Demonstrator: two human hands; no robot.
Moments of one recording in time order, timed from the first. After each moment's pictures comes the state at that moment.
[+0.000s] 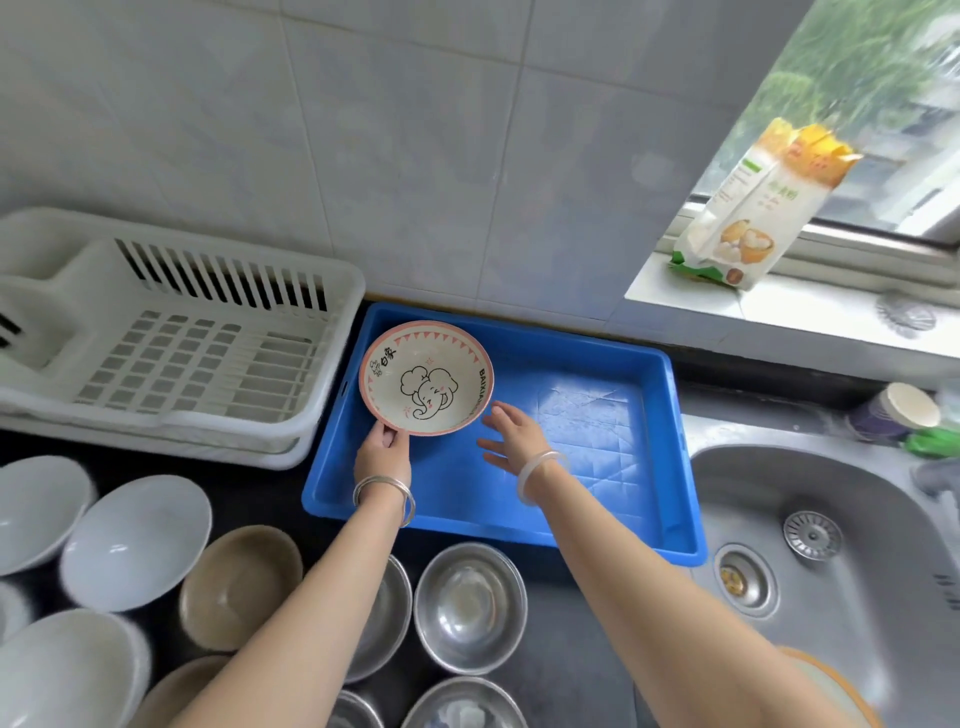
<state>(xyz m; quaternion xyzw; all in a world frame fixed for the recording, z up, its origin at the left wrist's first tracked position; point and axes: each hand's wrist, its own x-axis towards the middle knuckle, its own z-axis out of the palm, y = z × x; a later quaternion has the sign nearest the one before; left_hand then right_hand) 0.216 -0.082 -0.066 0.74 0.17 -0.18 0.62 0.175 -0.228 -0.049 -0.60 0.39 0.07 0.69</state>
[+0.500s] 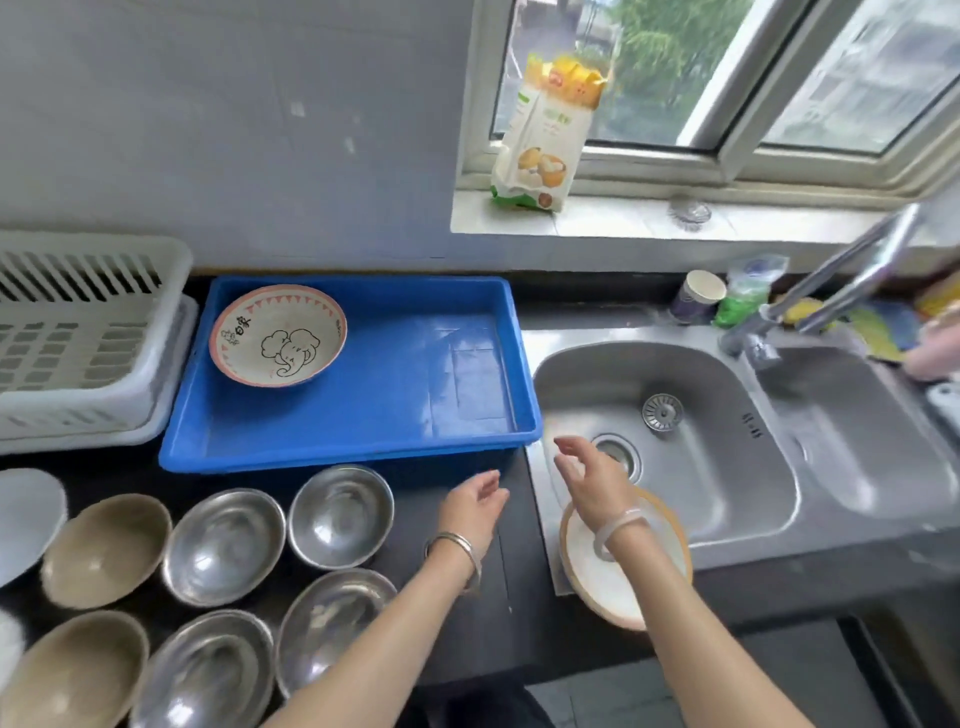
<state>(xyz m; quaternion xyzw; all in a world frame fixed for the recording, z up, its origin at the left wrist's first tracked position) -0.024 -0.184 -0.021 0.75 -0.10 -0.41 0.50 -0.102 -0.321 -0.007 -0.83 0.42 -0.02 0.37</state>
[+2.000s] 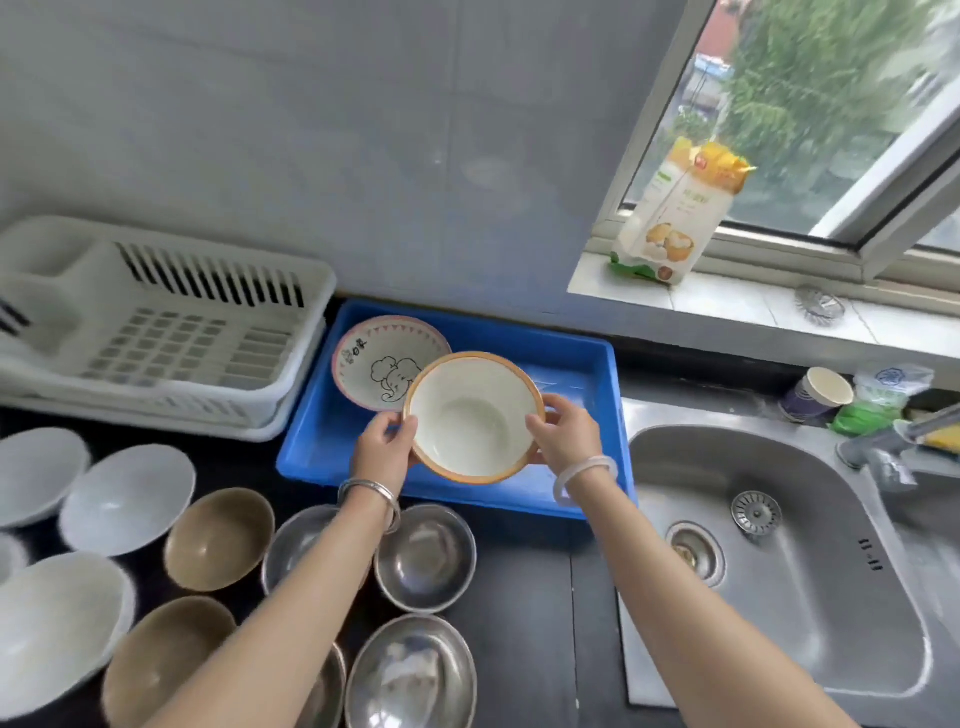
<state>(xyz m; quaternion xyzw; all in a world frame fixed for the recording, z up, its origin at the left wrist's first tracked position) 0.136 -0.093 0.007 0.74 0.08 -0.17 0.65 0.072 -0.278 0.019 -0.78 0.36 -0.07 0.50</state>
